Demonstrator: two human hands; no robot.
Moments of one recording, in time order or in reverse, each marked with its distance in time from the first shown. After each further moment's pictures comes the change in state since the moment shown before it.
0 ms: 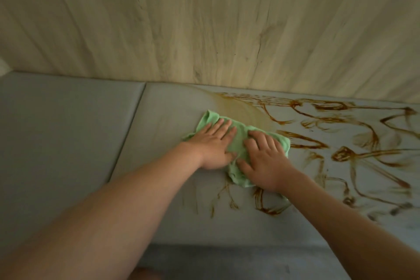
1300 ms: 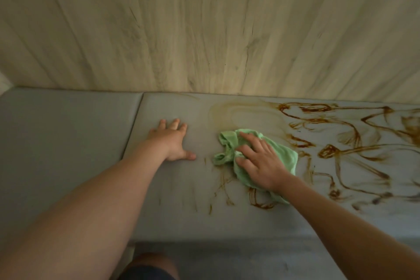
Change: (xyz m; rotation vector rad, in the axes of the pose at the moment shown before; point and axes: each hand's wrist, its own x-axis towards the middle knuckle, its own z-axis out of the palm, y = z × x) left_hand -0.036 -0.072 -0.012 0.033 -0.028 -0.416; right_hand -0.013 0.014 0.007 0.233 0.070 -0.034
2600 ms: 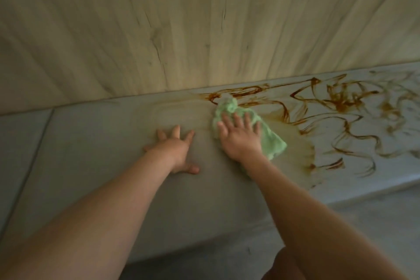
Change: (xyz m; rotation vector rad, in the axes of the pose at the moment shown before) left_hand 0.024 0.217 0.000 0.075 -0.170 0.139; right_hand -0.016 0.121 -0.046 0.028 0.011 0.559
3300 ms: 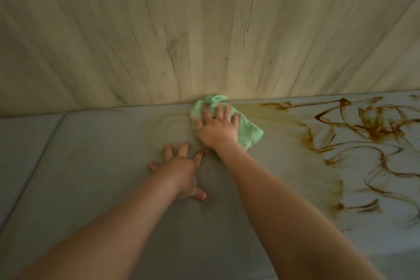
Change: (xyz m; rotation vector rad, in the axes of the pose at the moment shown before) left_hand -0.005 0.006 -0.004 -0.096 0.013 -0.031; right_hand 0.105 -0.085 0.010 -0.062 0.007 -0.130
